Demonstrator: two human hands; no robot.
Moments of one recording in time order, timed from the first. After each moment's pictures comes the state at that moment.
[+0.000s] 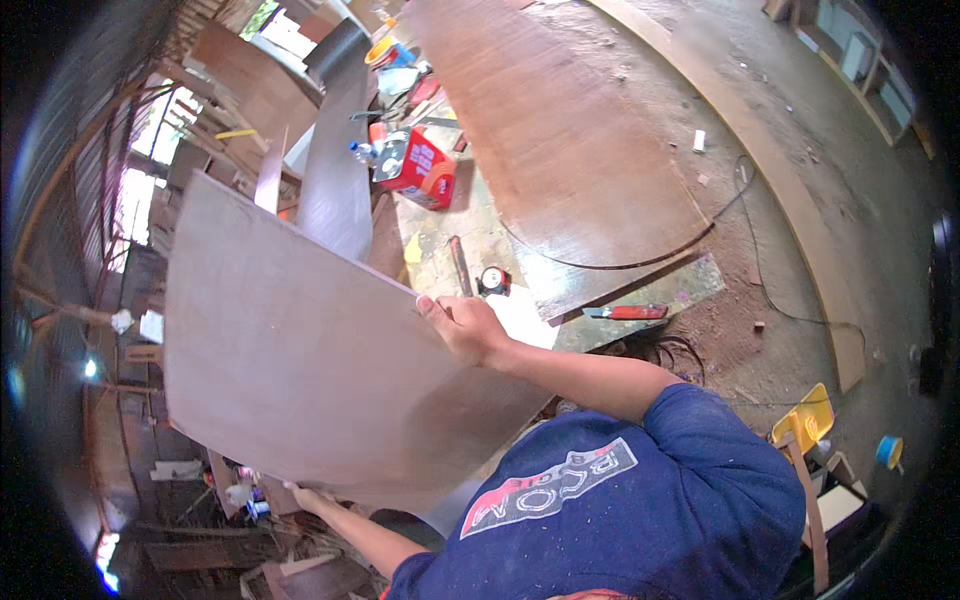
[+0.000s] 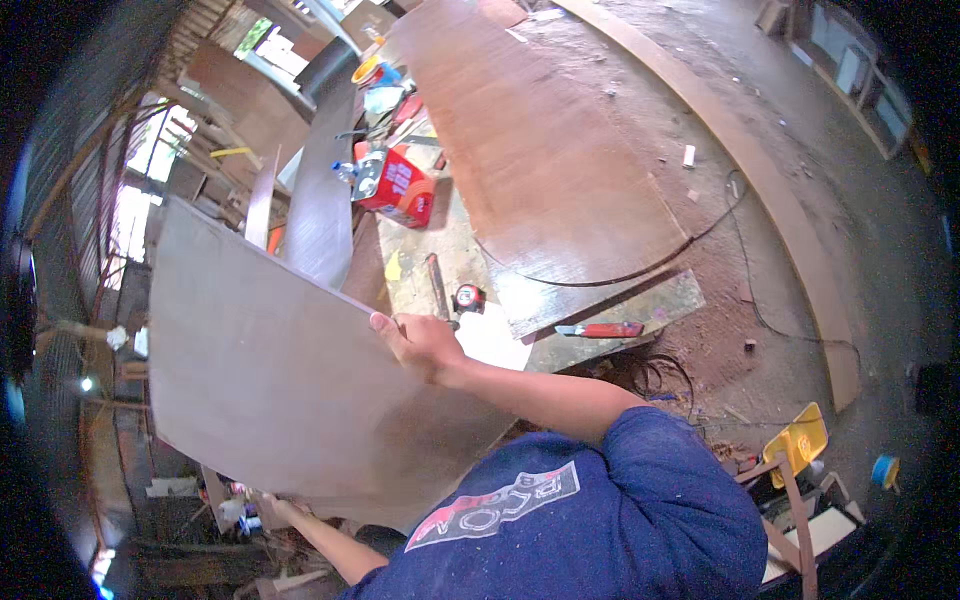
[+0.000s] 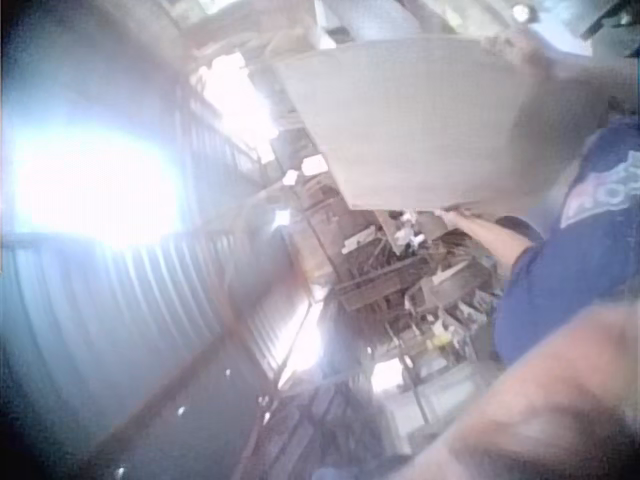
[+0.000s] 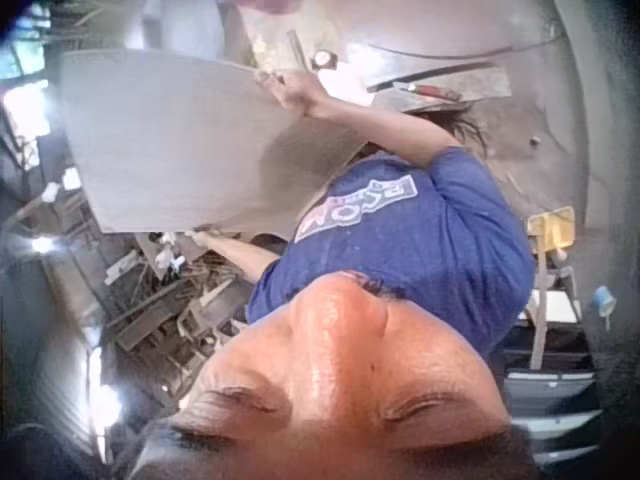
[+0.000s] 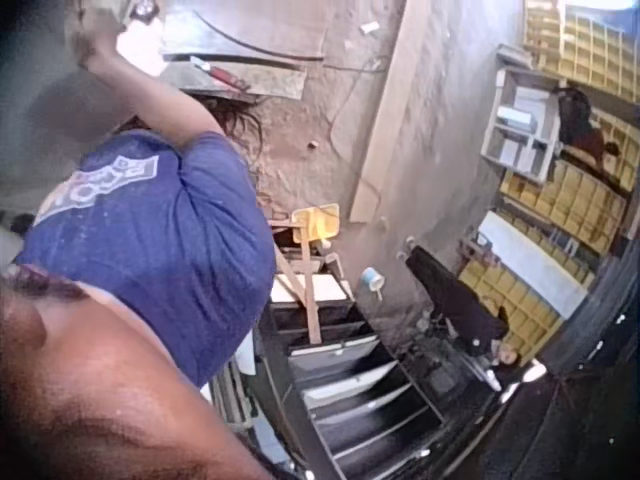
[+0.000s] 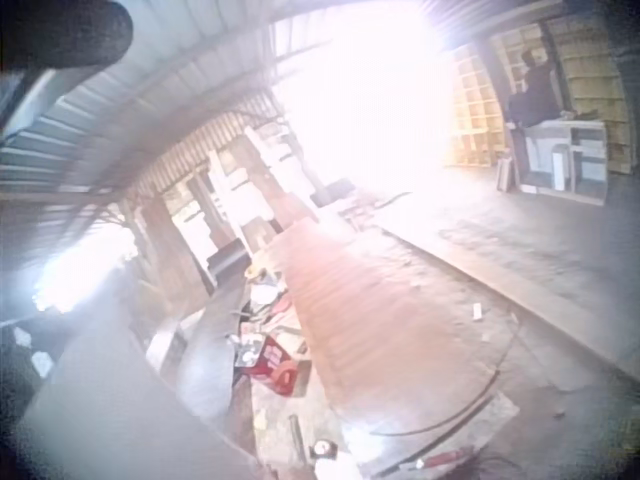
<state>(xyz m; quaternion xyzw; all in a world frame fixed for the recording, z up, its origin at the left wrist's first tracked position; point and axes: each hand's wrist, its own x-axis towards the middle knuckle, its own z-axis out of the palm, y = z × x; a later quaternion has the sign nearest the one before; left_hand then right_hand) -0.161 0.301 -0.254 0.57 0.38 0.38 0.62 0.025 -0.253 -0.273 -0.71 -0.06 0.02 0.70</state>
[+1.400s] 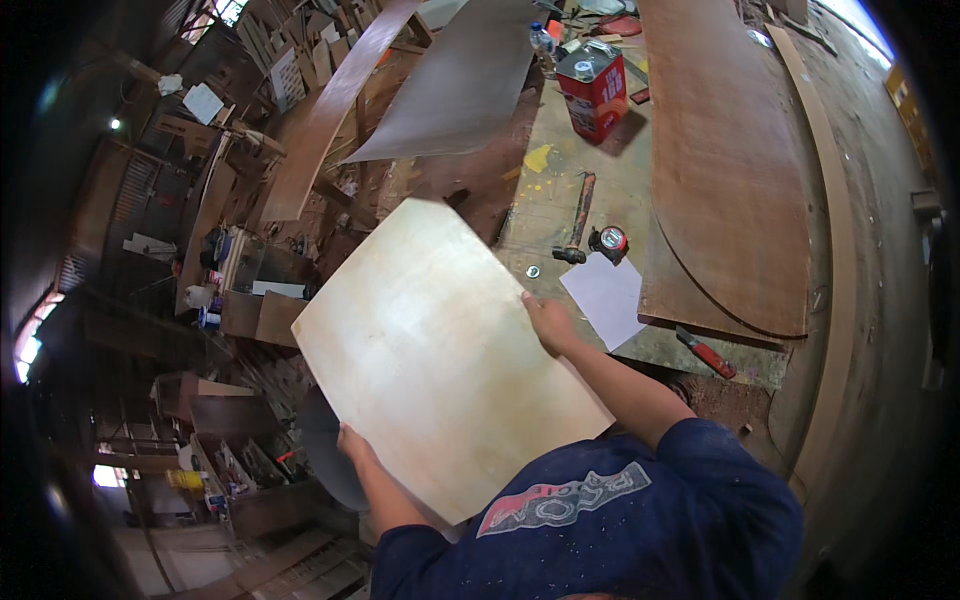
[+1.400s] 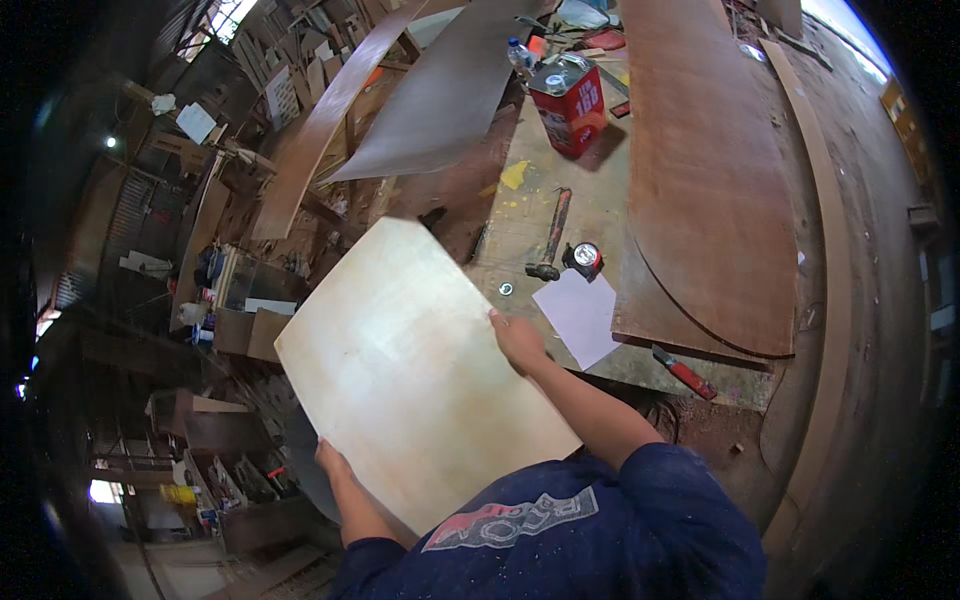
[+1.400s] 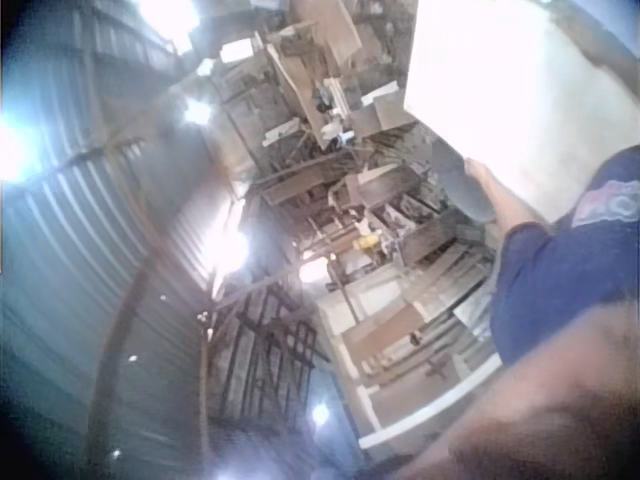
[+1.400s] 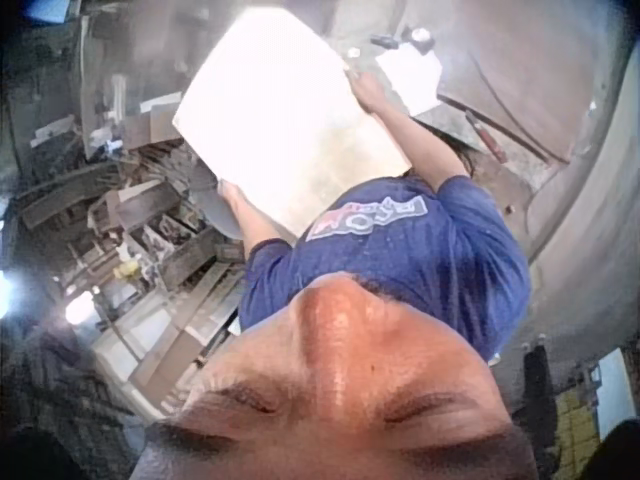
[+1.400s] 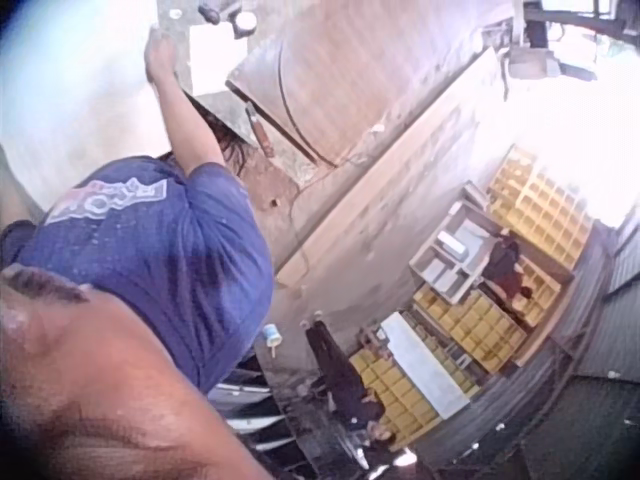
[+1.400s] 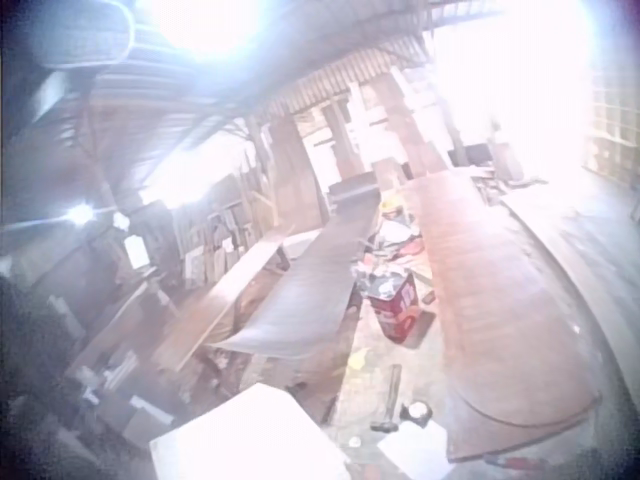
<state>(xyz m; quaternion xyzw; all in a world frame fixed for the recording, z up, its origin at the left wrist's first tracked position) -0.379 0.304 -0.457 0.54 0.58 0.36 0.50 0.017 -0.105 -0.476 -0.82 -0.03 0.31 0.48</state>
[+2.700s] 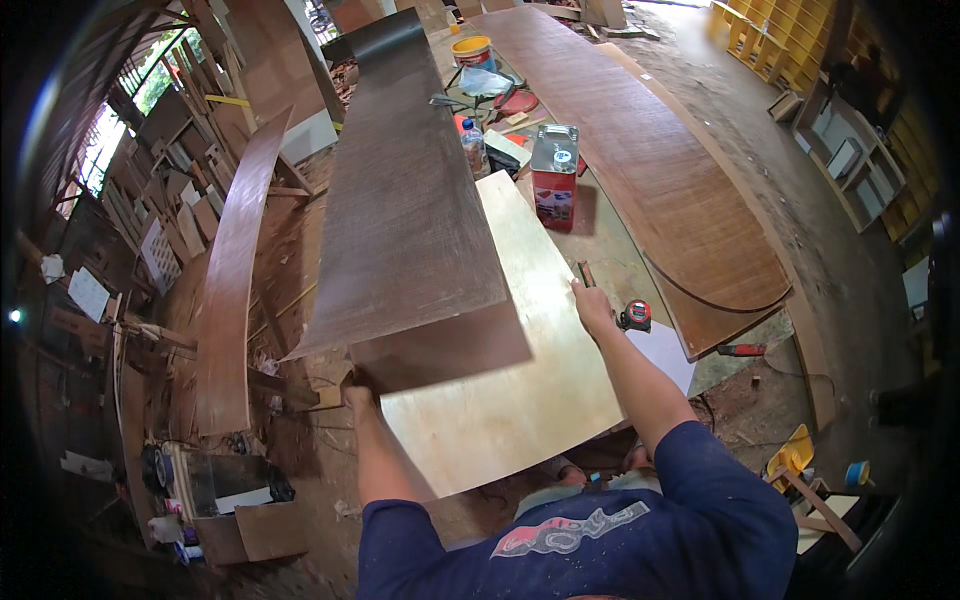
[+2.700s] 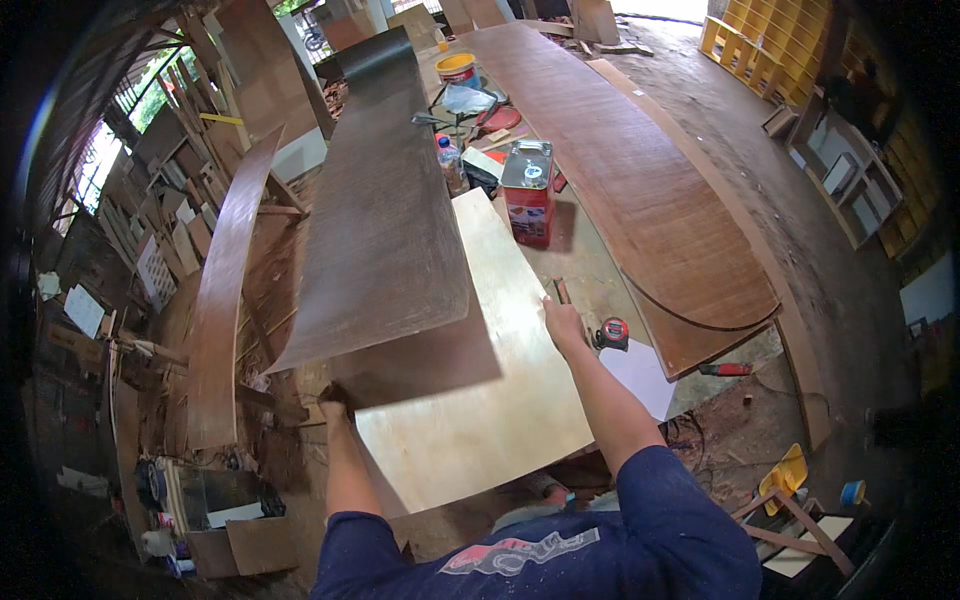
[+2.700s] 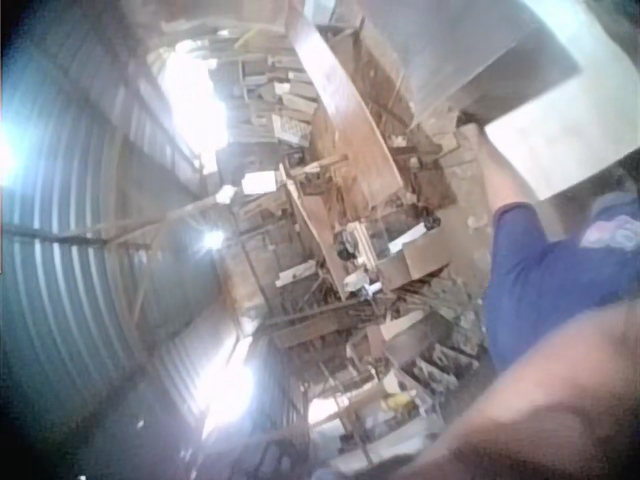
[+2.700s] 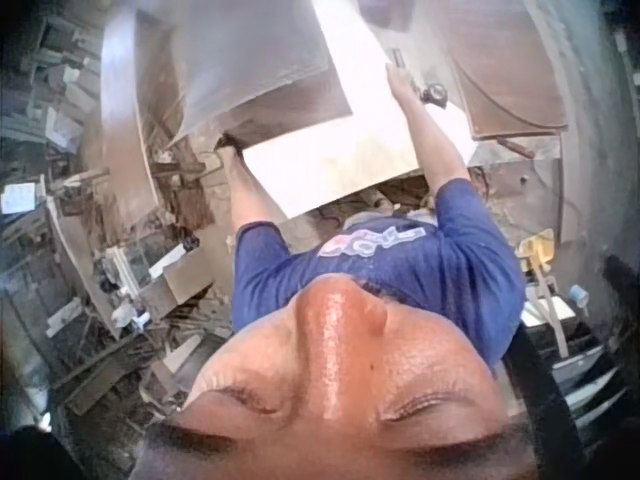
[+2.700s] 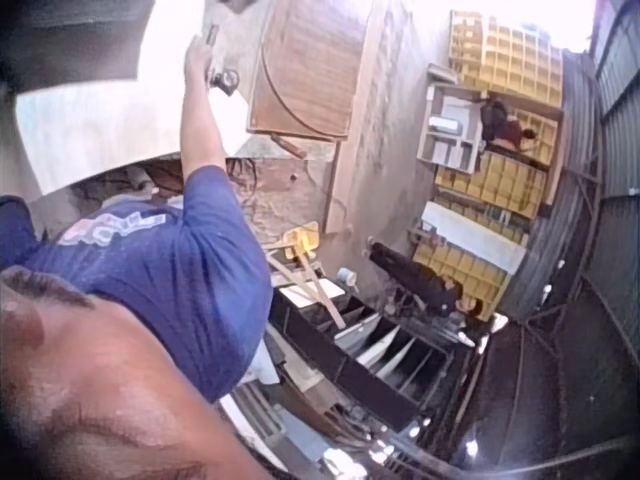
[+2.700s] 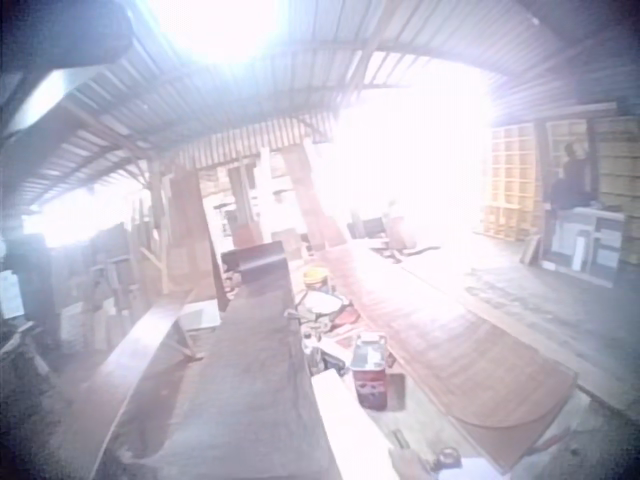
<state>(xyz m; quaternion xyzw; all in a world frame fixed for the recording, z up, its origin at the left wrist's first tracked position) 0.294 0.576 -0.567 0.76 0.27 0.04 0.58 0.259 -0.034 -0.486 -0.82 0.36 0.06 0.44</state>
